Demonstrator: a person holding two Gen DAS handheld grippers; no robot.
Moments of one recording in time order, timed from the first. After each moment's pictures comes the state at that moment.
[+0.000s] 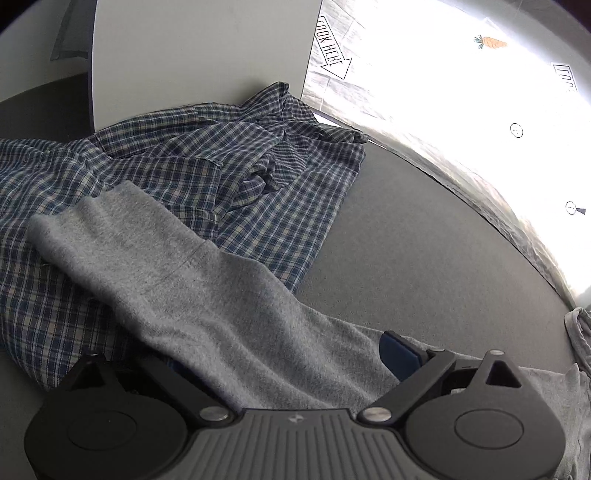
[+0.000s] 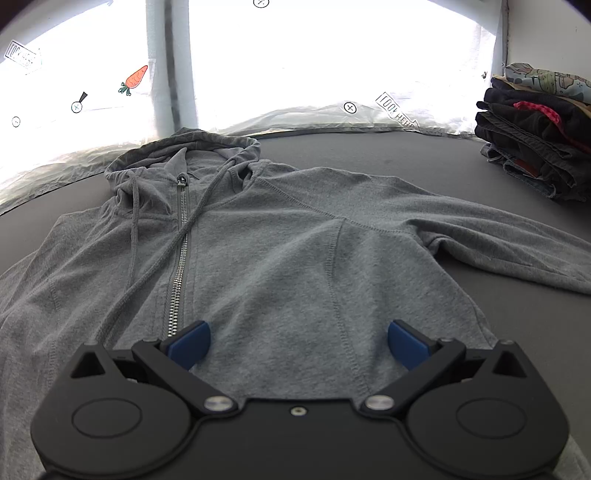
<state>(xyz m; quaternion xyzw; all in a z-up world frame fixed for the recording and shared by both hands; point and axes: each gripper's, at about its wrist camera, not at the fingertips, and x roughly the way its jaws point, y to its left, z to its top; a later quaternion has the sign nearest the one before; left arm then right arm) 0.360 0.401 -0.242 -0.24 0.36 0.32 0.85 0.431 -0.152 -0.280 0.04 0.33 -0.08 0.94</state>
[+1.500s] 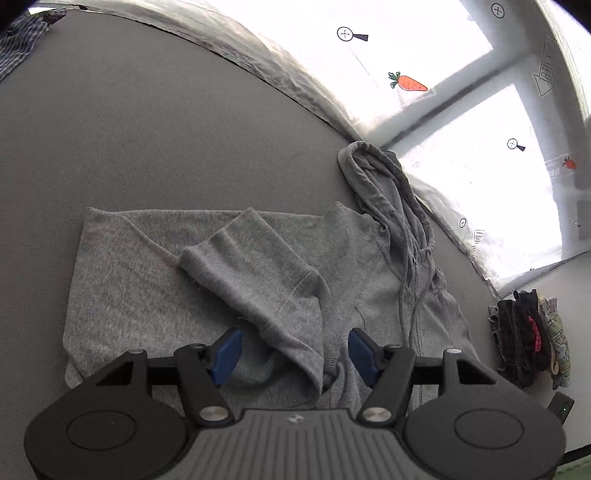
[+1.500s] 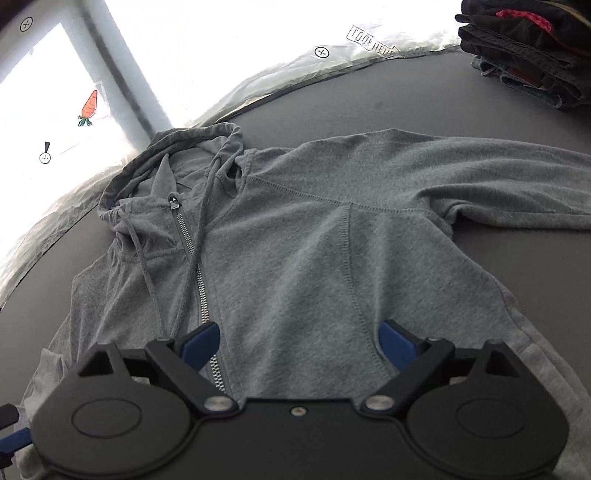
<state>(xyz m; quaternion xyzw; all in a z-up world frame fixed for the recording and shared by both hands) 0.450 0.249 -0.215 -0.34 0.45 -0.08 0.82 0.465 -0.179 -0.250 0.23 0.41 -0.08 0.88</state>
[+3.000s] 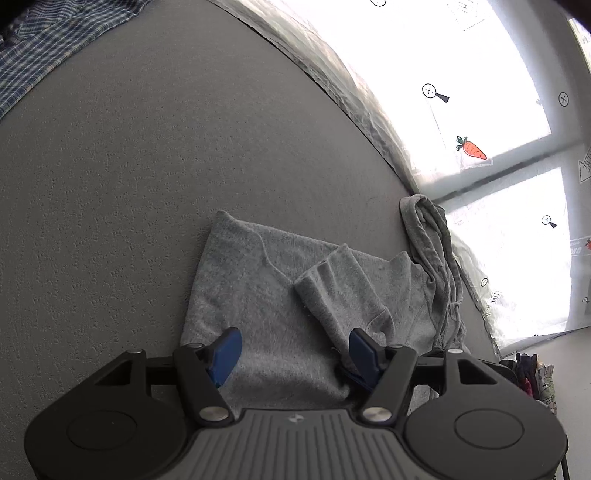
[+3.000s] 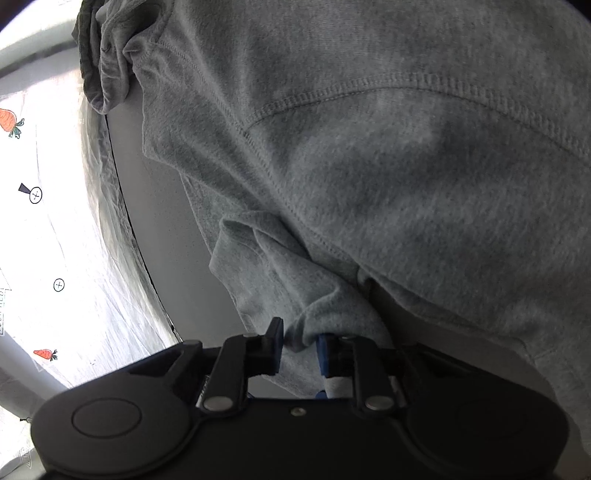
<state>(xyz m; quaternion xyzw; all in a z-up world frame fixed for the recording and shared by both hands) 0.430 0.298 -0.237 -0.37 0.44 -0.02 0.82 0.499 0.020 -0.303 0.63 0.57 -0.01 0.52</state>
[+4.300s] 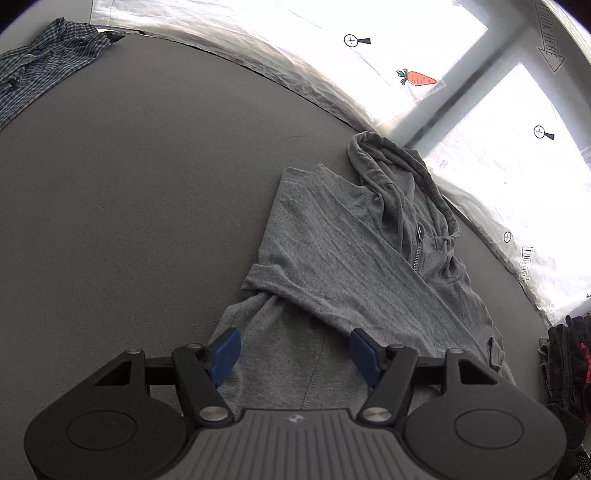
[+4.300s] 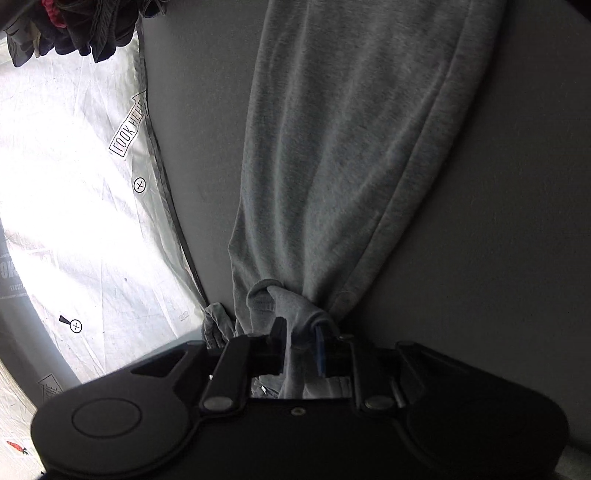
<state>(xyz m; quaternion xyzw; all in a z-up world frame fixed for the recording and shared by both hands) 0.401 0.086 -0.207 -0.29 0.42 0.10 0.85 0.457 -0.421 -0.311 0.74 0.36 -0.08 0.56</state>
